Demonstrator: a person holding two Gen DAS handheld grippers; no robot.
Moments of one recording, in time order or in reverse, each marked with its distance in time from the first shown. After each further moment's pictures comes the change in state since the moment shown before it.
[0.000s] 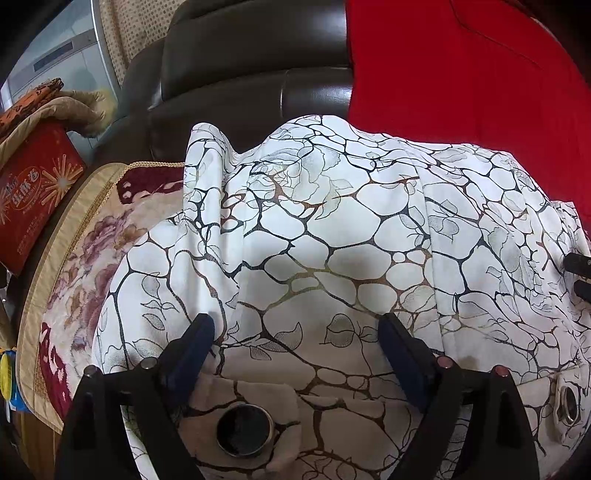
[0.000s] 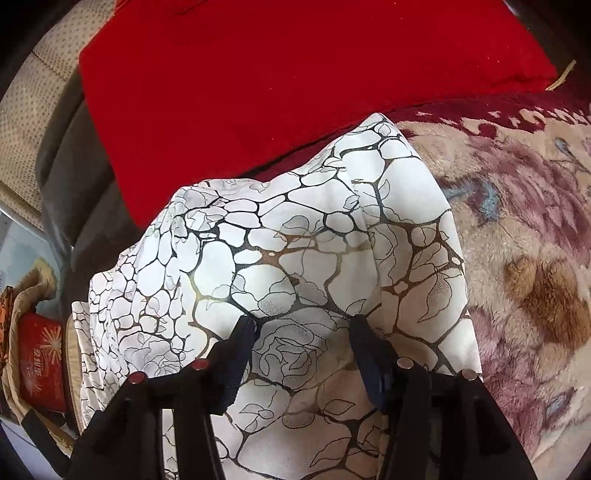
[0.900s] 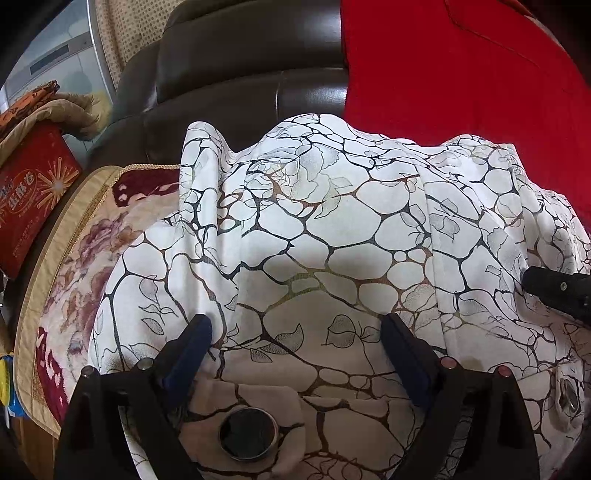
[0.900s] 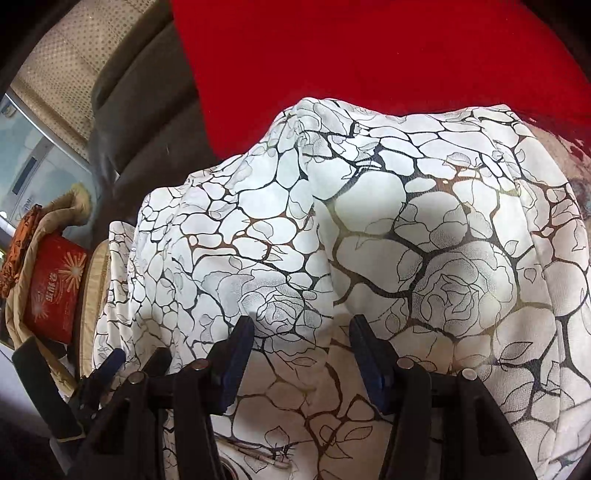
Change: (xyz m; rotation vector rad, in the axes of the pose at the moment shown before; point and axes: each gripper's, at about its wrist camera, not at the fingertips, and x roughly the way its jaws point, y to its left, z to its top) left arm 0.004 0.000 0.000 0.015 -0.011 -0.011; right arm 0.017 0.073 -0.050 -0.223 0.086 0.130
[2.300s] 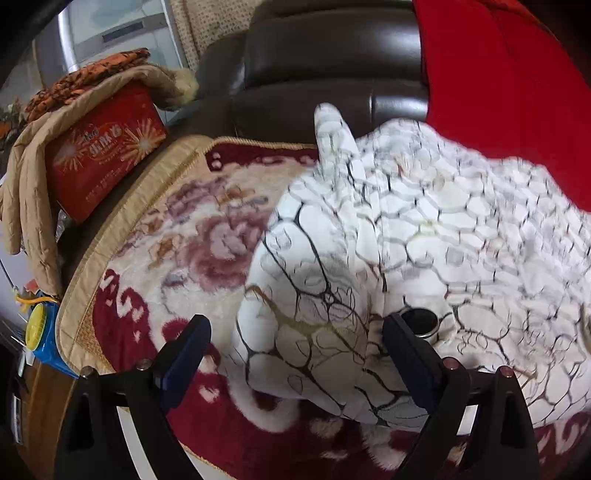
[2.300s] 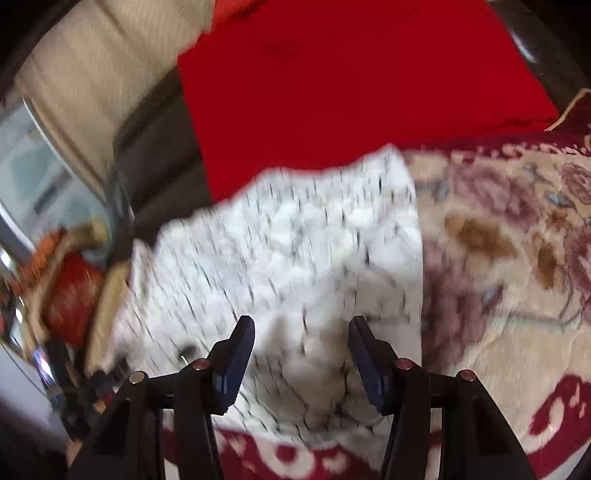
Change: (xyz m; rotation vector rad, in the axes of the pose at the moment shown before) left arm -0.055 0.073 -0.053 -0.130 0.010 0.175; right arm -0.123 -0.052 -0.074 0.008 -0.179 -0.044
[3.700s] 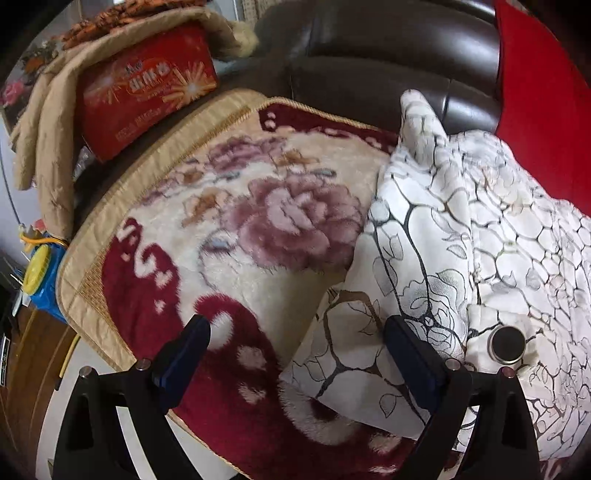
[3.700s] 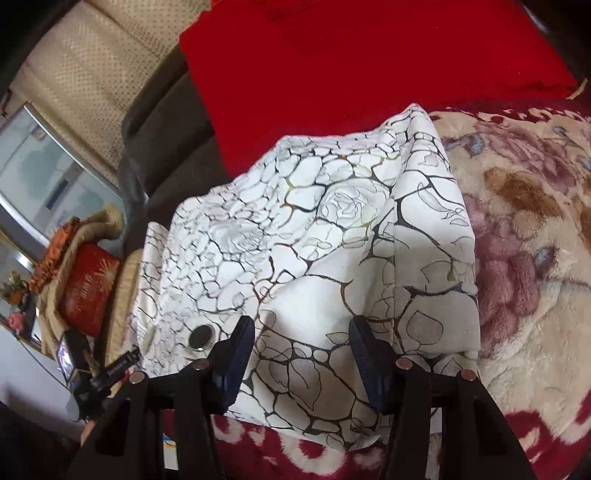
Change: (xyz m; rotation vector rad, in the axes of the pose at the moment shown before) left arm 0.025 0.052 0.002 -0.214 0.079 0.054; right arm 0.020 0.008 -0.008 0.059 0.037 0.139
